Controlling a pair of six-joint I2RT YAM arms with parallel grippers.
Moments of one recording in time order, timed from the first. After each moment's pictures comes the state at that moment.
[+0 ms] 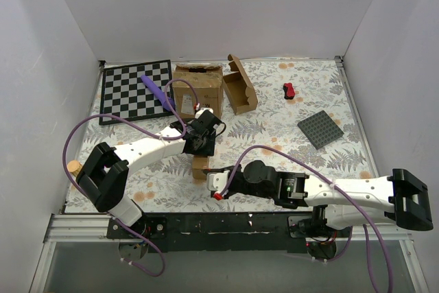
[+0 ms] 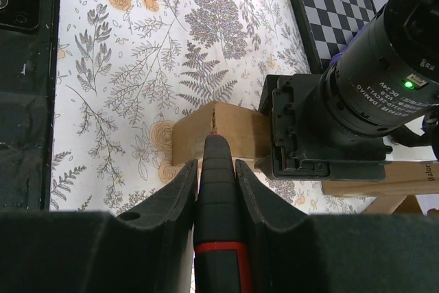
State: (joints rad) left arm -0.79 1.57 1.07 -0.62 -0.30 -0.60; right arm 1.38 1.11 0.64 0.15 0.09 -0.56
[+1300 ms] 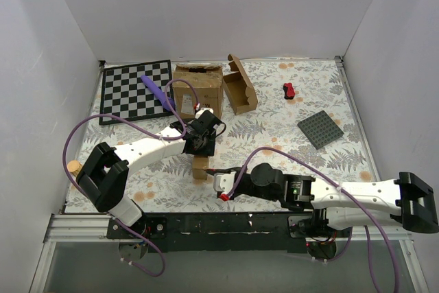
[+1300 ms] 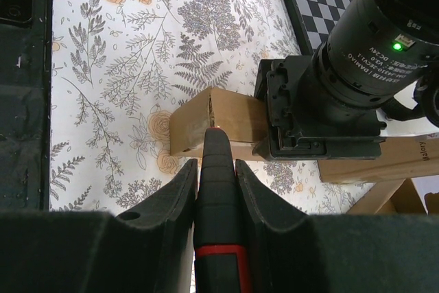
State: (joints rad) left arm -0.80 1.57 1.07 -0.62 -0.30 -0.60; right arm 1.38 1.04 0.57 0.16 0.13 -0.55
